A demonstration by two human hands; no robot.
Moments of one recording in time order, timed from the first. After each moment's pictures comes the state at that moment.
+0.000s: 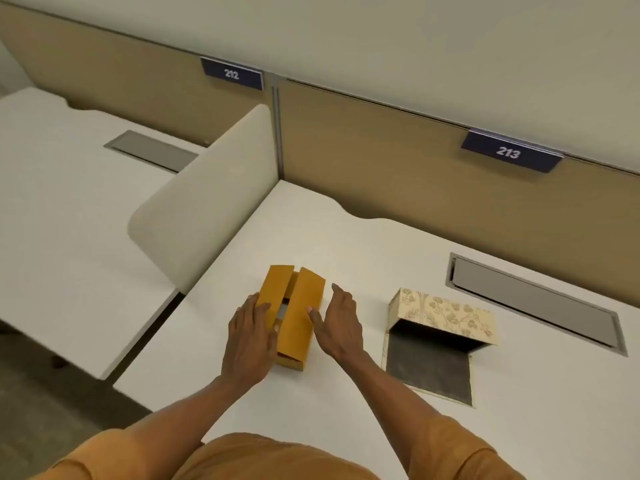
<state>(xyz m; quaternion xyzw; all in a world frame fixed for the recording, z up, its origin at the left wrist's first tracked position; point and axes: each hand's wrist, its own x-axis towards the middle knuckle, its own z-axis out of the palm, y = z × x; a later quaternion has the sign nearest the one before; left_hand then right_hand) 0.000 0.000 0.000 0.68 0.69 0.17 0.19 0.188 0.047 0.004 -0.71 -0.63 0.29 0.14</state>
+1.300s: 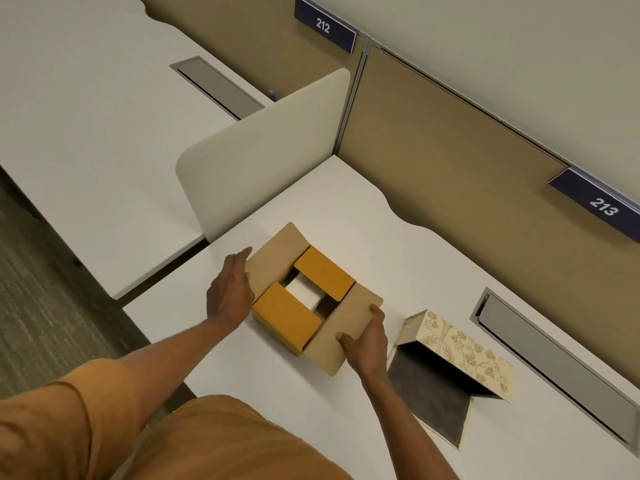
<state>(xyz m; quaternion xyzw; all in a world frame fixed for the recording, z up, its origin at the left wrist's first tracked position) -0.058 0.038 -0.032 0.49 0.82 0.25 0.17 0.215 0.041 -0.001 -0.74 -0.52 0.40 0.14</state>
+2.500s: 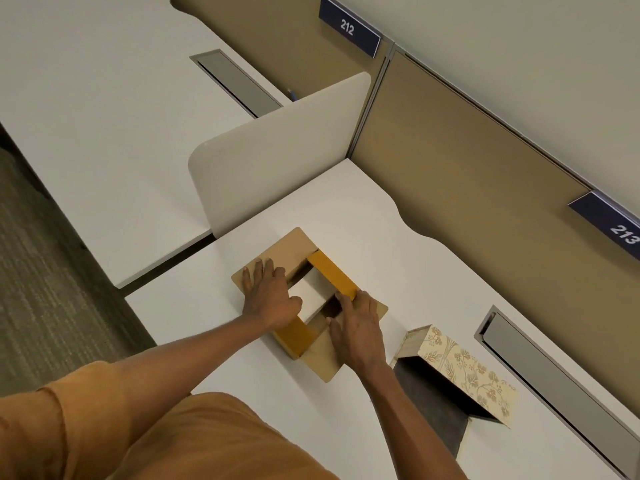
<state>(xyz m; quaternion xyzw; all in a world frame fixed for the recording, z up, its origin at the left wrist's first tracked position) -0.005 0.064 -0.013 0.51 0.80 0.07 0.30 0.197 0.073 0.014 -0.58 -0.79 0.20 -0.03</state>
